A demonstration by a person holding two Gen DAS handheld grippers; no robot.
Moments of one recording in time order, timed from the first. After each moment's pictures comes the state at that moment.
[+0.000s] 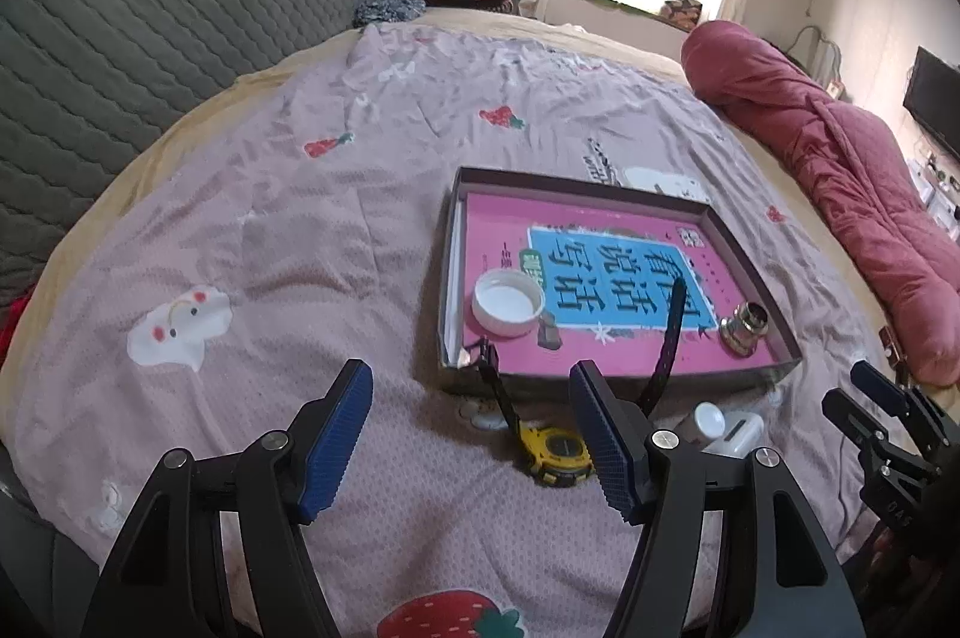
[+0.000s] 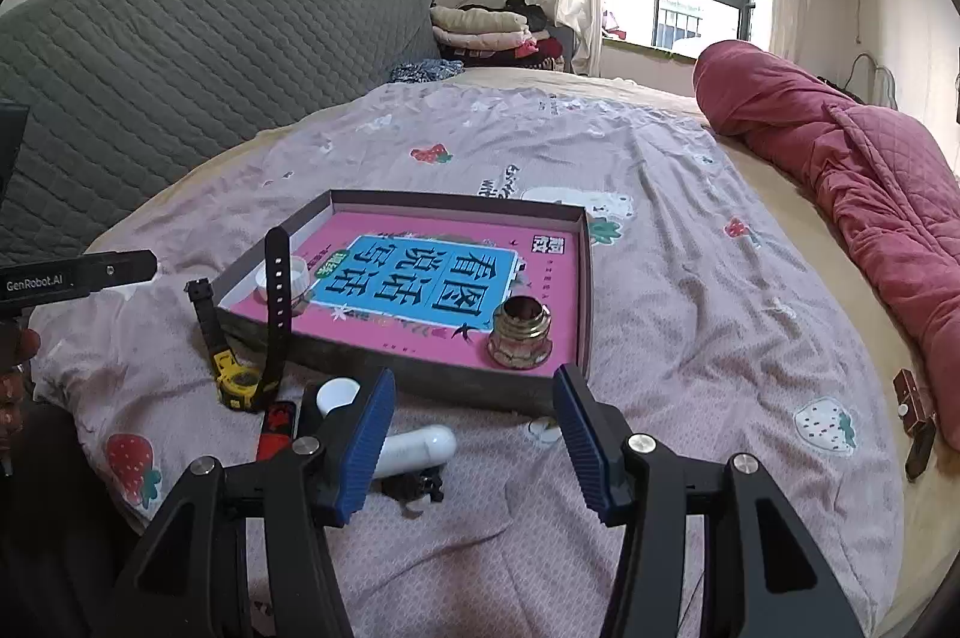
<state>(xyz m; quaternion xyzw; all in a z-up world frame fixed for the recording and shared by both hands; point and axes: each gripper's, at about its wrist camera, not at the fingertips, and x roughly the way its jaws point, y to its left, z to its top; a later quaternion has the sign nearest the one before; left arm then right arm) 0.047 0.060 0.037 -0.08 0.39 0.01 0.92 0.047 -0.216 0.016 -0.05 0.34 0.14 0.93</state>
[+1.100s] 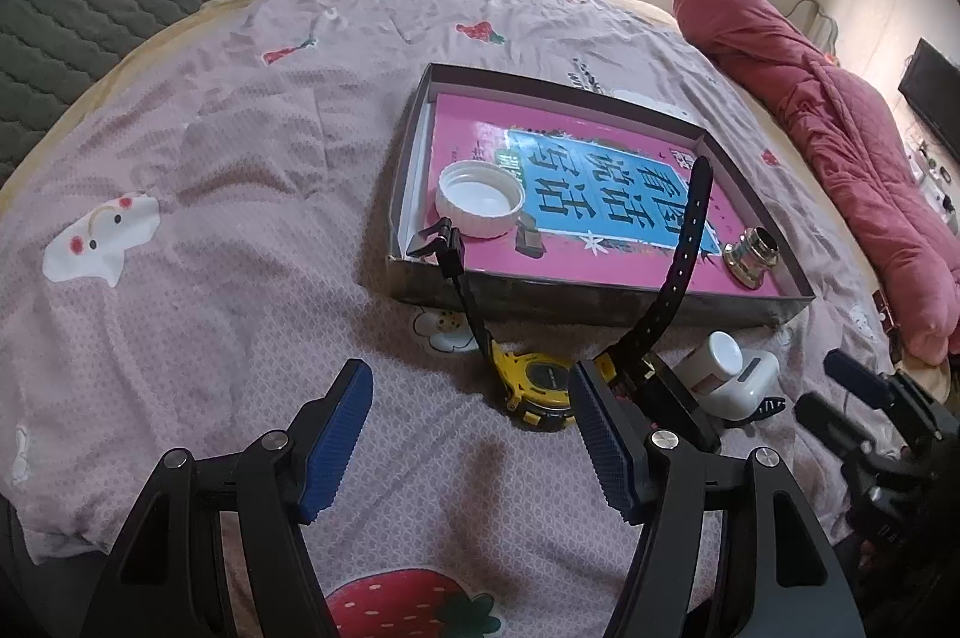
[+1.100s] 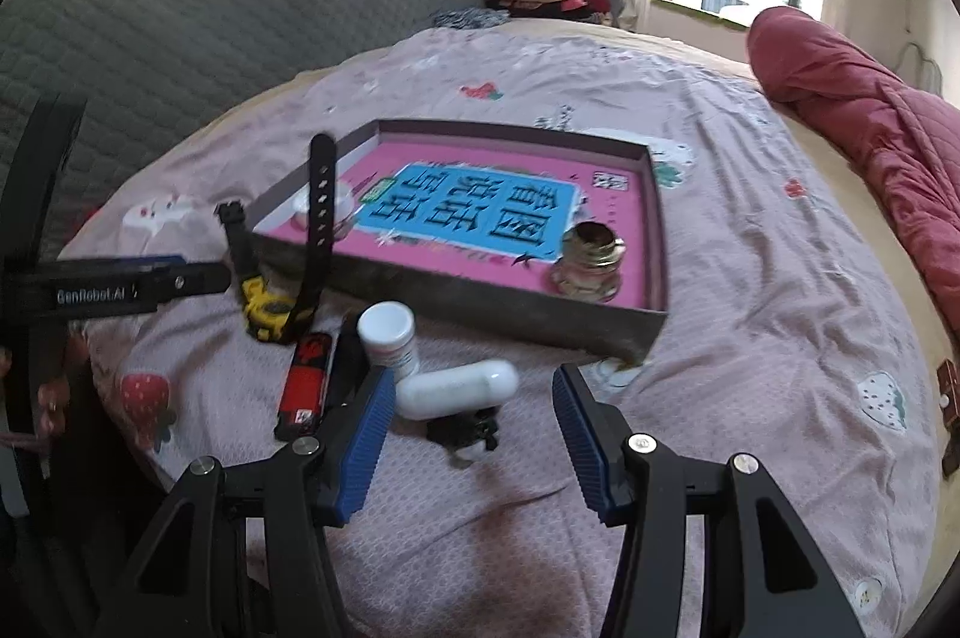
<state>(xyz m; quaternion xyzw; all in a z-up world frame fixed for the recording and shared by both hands) 0.058 0.046 -0.019 -0.10 0.45 -0.02 0.89 0.048 -0.196 -0.017 -0.07 0.40 0.19 0.89</state>
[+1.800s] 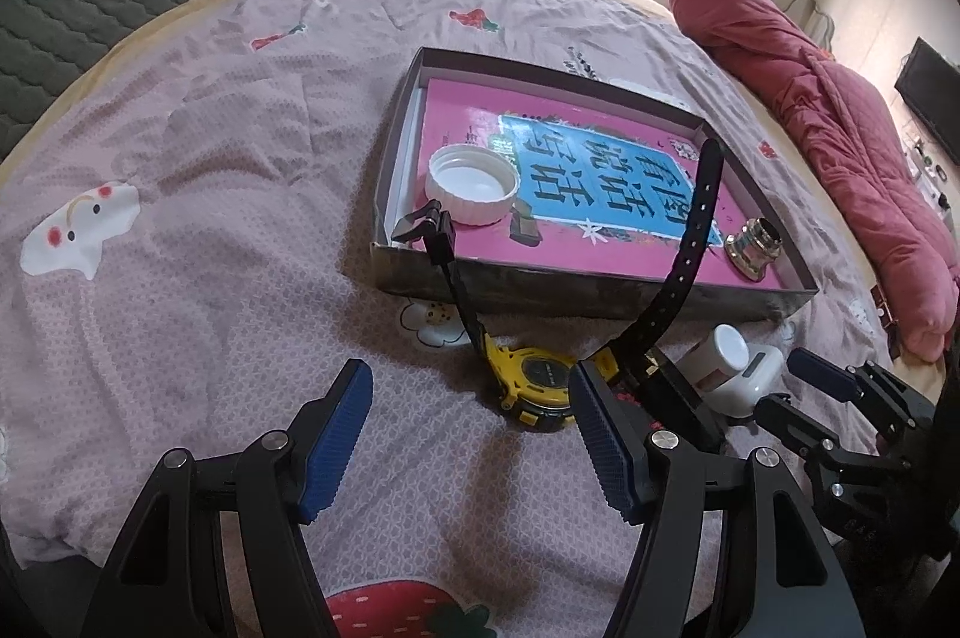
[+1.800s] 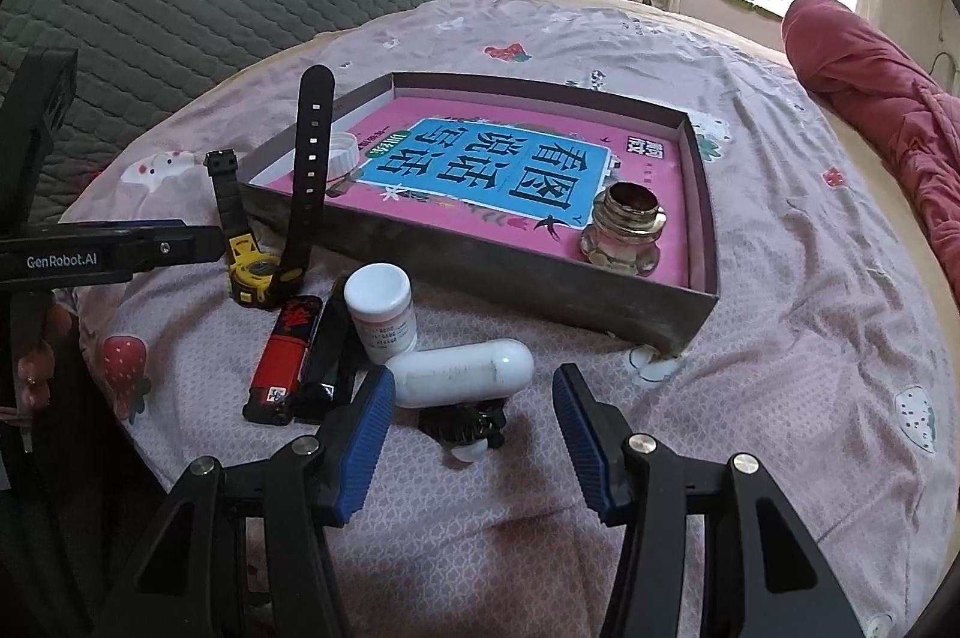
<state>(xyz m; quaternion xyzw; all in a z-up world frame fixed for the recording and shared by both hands) 0.064 0.043 -0.031 -0.11 0.46 -0.03 0.88 0.066 -0.192 -0.044 -0.09 0.42 0.22 0.87</state>
